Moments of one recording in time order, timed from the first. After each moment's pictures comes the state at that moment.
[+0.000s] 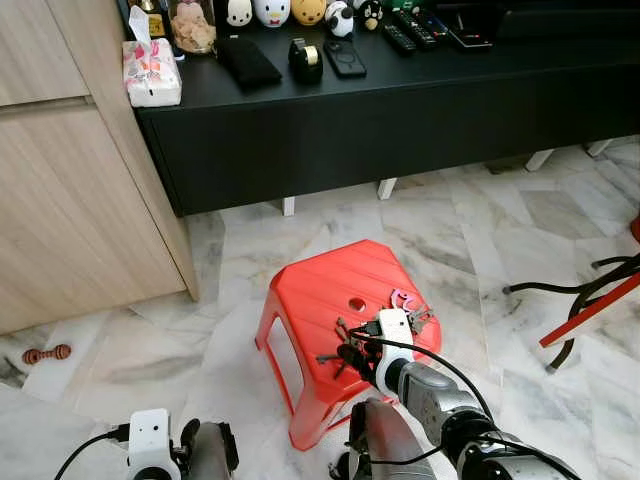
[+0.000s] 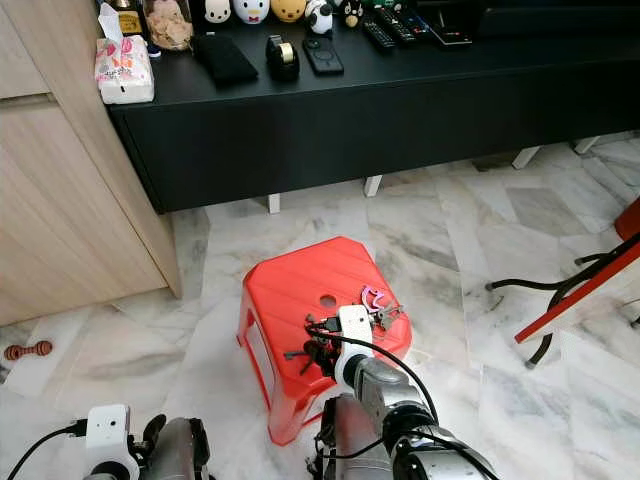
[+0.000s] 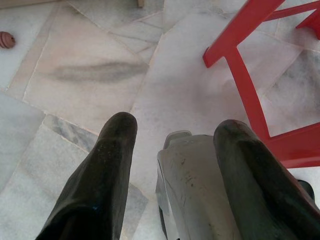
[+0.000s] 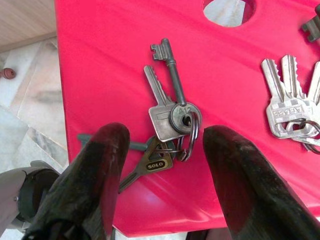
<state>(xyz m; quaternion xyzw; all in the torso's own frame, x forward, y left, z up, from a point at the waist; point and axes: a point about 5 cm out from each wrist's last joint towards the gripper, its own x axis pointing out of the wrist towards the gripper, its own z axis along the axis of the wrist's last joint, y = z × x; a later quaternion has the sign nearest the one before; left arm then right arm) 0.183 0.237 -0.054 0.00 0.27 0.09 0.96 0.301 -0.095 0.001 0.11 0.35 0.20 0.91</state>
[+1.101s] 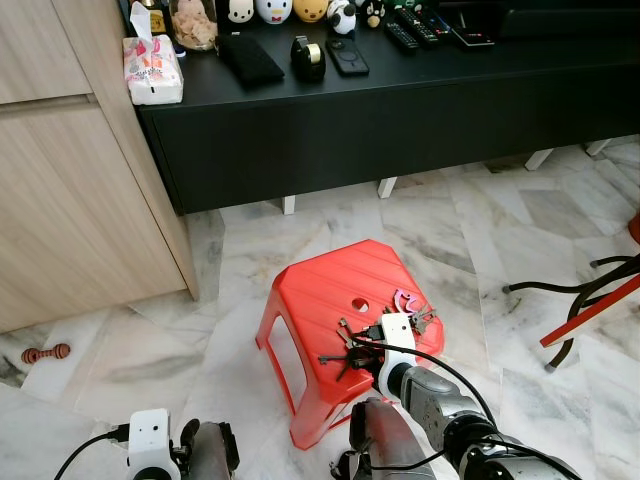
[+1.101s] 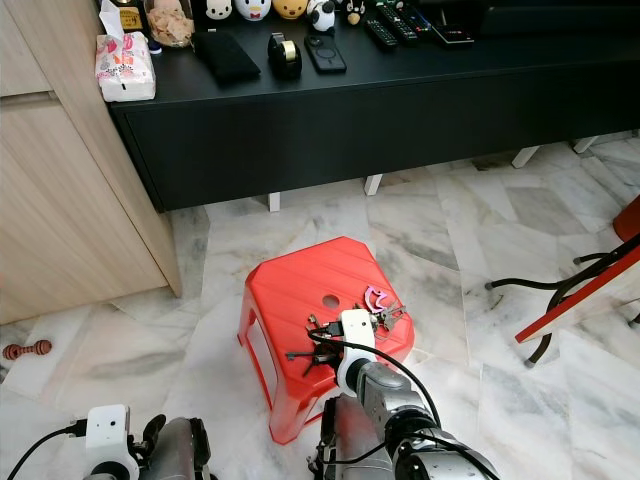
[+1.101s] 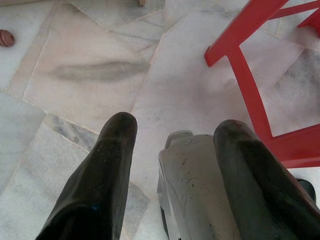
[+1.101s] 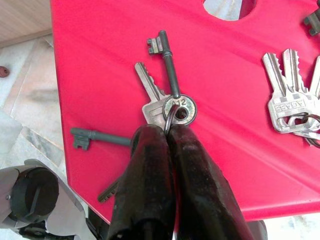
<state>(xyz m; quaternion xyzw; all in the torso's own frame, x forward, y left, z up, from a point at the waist) 0.183 0.238 -0.054 0.00 0.27 0.09 0.96 0.297 -0.099 -0.003 0.10 0.34 0.20 0.91</state>
